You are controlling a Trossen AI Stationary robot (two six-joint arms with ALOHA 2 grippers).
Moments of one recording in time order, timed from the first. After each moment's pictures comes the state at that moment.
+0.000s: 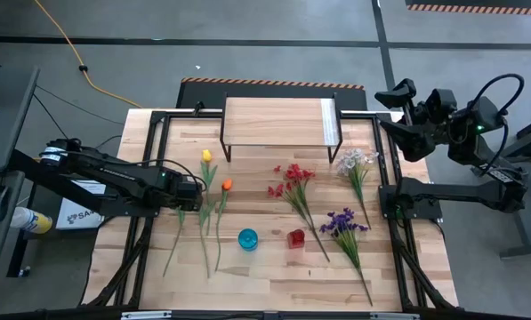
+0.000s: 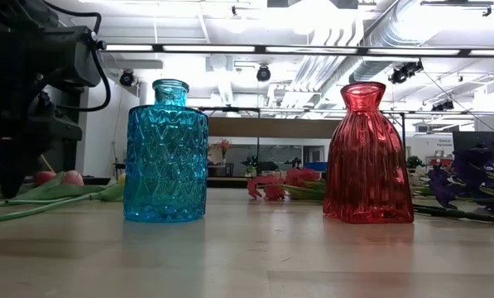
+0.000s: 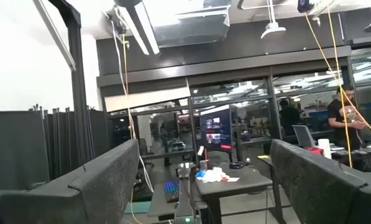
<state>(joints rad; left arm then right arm) -0.09 1.13 0.44 -0.83 -0.01 -1.47 -0.37 0.71 1.10 0.06 -0.30 0.29</state>
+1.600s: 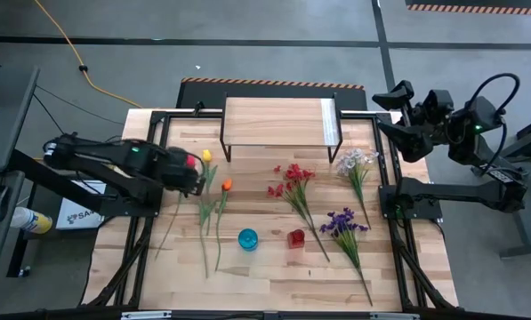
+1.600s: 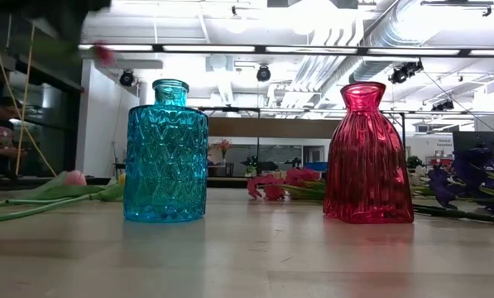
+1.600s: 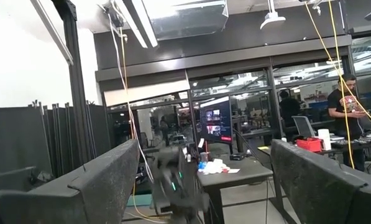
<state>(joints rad) -0.23 1.14 1.29 -1.47 -0.30 -1.47 -0.37 0.71 1.10 0.02 -0.30 0.28</state>
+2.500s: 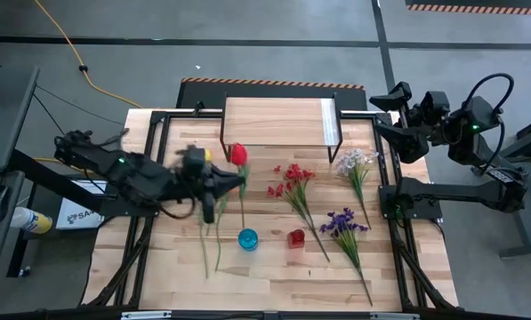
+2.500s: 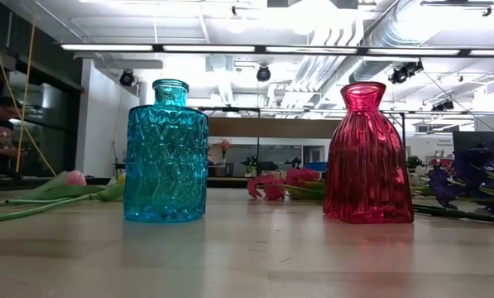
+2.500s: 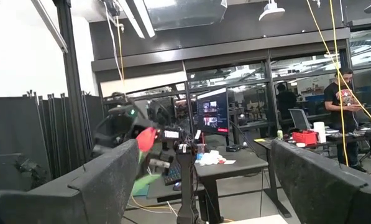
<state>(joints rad) -0.47 1.30 1.55 -0.42 -0.68 -0.55 -0.37 0.71 1.10 -0.02 -0.30 0.26</state>
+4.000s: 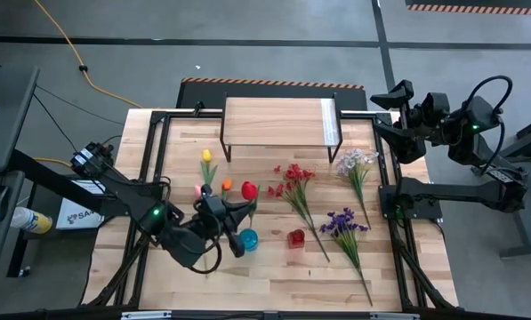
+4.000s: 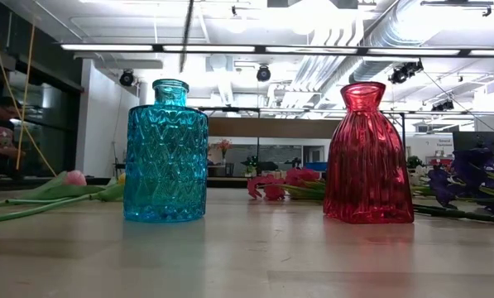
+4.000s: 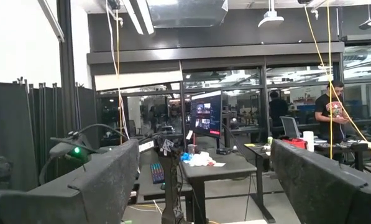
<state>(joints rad) -0.66 1.51 1.48 -0.34 -1.16 -0.58 -0.37 0.71 1.10 -0.02 -0.29 0.18</state>
